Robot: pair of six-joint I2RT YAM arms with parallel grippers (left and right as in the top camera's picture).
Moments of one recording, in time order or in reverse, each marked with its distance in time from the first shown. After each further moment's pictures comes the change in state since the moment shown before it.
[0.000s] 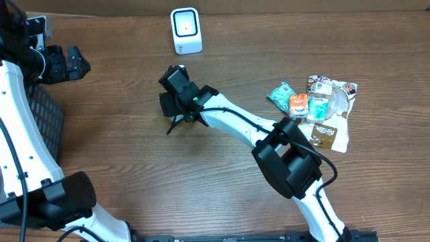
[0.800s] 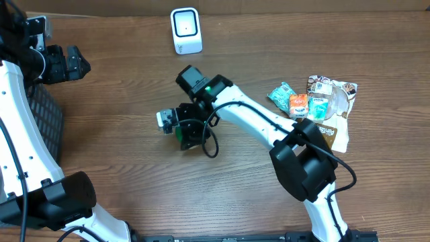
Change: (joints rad) left arm 0.000 0.000 0.000 0.000 0.000 0.000; right arm -0.064 -0.095 -0.003 -0.465 -0.585 -1.506
